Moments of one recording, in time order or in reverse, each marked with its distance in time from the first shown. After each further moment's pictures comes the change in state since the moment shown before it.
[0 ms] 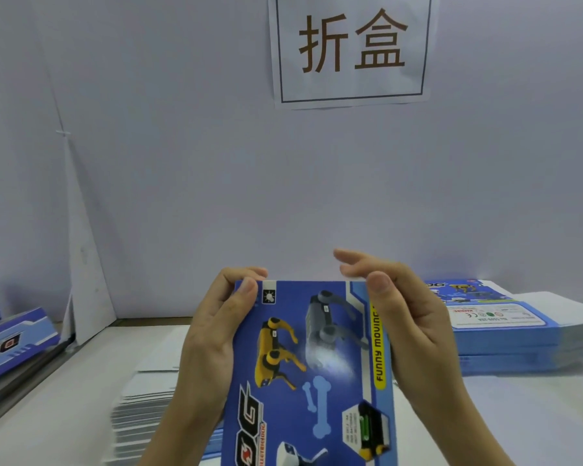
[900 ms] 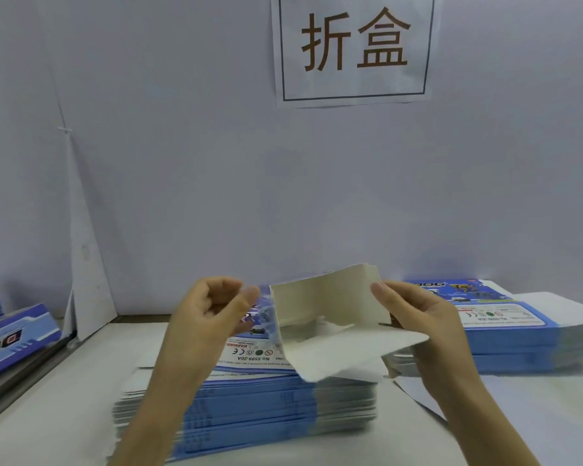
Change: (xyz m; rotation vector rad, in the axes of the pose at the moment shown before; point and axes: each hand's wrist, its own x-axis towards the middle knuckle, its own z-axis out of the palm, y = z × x) left_hand 0.023 -0.012 -0.032 0.416 0.169 -0.056; right_hand 0.004 0.043 -0.038 -0.049 0.249 0.536
